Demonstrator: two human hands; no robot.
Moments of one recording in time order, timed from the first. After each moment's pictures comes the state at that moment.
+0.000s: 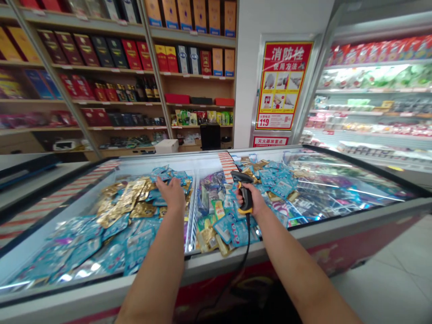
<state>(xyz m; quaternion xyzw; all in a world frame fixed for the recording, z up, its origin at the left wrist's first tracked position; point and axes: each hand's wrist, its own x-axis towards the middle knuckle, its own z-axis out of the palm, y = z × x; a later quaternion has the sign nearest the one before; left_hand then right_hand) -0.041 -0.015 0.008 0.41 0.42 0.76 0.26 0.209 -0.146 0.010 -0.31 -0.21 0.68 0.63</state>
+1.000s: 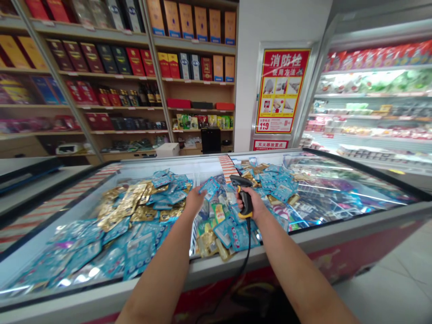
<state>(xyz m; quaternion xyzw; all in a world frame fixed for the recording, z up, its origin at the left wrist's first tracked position) -0.002 -0.038 -0.006 0.62 0.51 0.47 0.36 0.207 -0.148 0.012 -0.31 -0.22 0.68 0.63</state>
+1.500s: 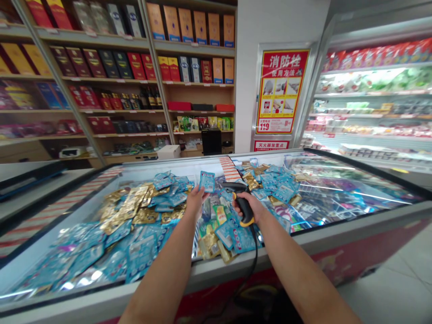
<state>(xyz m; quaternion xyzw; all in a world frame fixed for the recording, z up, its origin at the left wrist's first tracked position) 0.009 -0.042 -0.003 0.37 0.35 0.61 0.61 0.203 -0.150 0.009 -0.37 -0.29 0.71 0.53</state>
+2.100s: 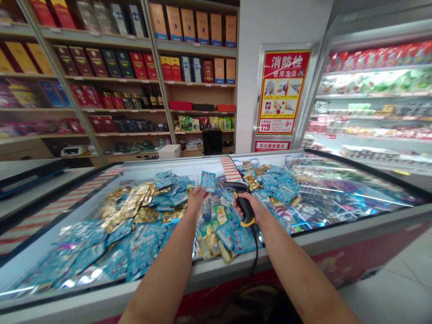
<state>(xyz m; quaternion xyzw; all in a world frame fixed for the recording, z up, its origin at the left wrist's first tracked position) 0.009 -0.042 -0.004 0.38 0.35 0.60 0.60 0.204 -0.150 0.007 -0.36 -0.29 0.71 0.53</state>
